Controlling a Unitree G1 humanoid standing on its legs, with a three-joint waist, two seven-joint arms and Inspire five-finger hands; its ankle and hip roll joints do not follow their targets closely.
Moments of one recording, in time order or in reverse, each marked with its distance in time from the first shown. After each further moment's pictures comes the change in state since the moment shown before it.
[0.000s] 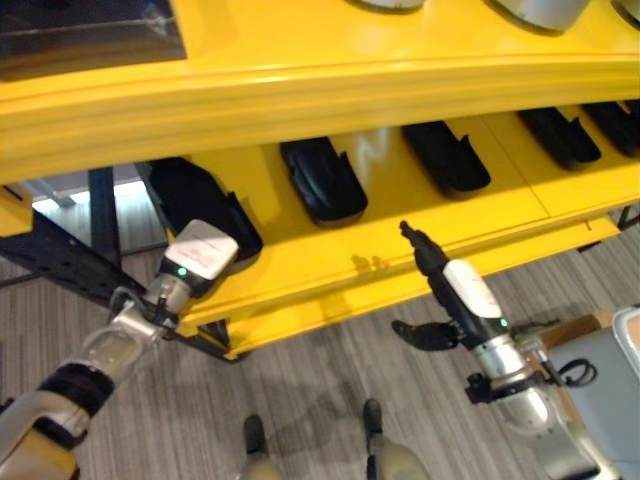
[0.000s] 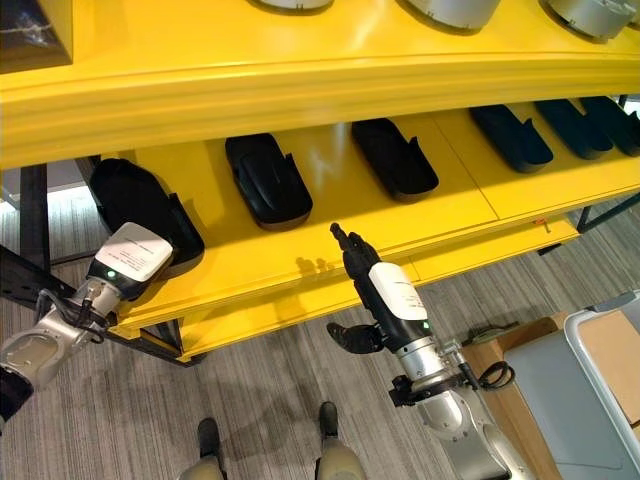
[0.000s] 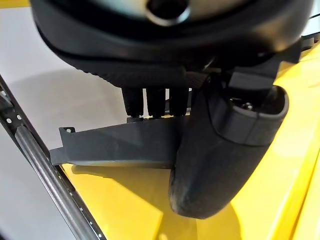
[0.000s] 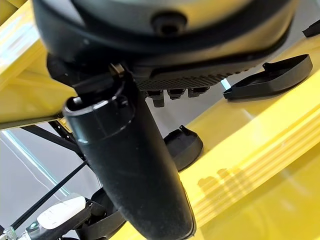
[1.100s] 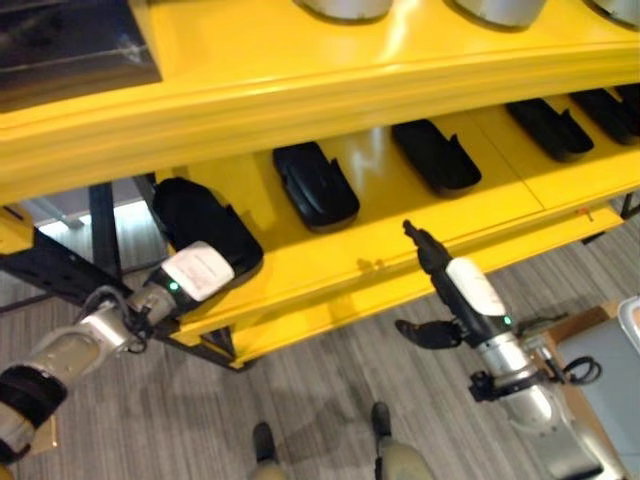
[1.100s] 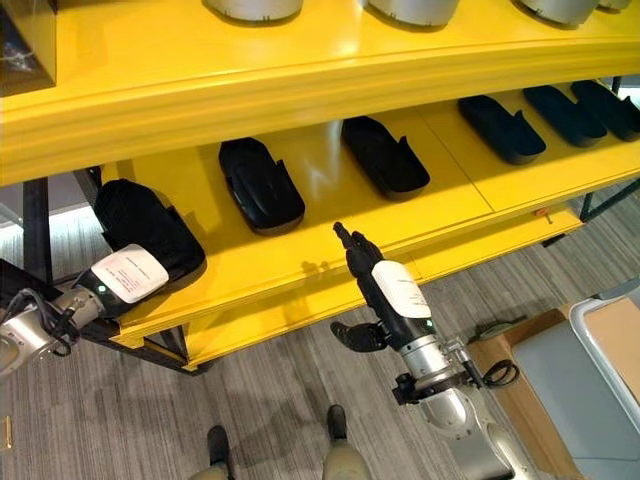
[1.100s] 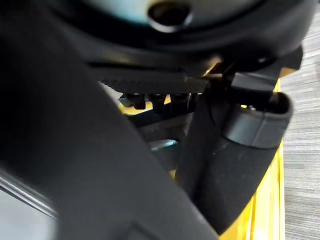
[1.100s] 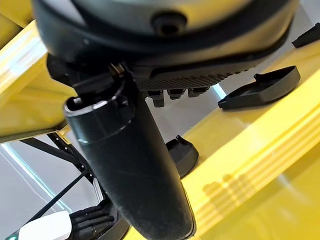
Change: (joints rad) left arm 0.035 0.227 -0.060 -0.158 0.081 -0.126 -0.133; right arm 0.000 -0.001 -0.048 -0.001 -0.001 0.005 0.024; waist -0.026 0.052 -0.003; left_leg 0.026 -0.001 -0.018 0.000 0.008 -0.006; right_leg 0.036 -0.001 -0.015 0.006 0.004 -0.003
